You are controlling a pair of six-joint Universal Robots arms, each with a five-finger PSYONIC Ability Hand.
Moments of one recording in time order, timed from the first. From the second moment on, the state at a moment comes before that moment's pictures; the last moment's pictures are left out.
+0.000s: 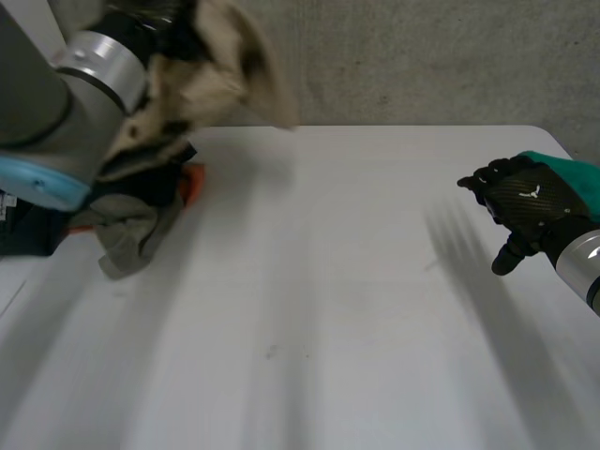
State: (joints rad) left arm 4.30 -2.02 -0.95 3.30 -1.38 3.30; right arm 1.64 -1.43 1.78 -0.14 1.19 2.57; left_hand 1.13 1.19 1.19 1.20 0.95; right_hand 0.22 0.21 0.21 0.21 0.04
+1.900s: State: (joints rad) left arm 4.13 -1.95 -1.36 3.13 -1.49 3.34; right arm 1.92 -0.98 1.18 -0.42 1.47 2.54; left_hand 1.14 1.20 1.19 1.20 0.94; right_hand 1.11 1.17 1.16 1.20 1.00
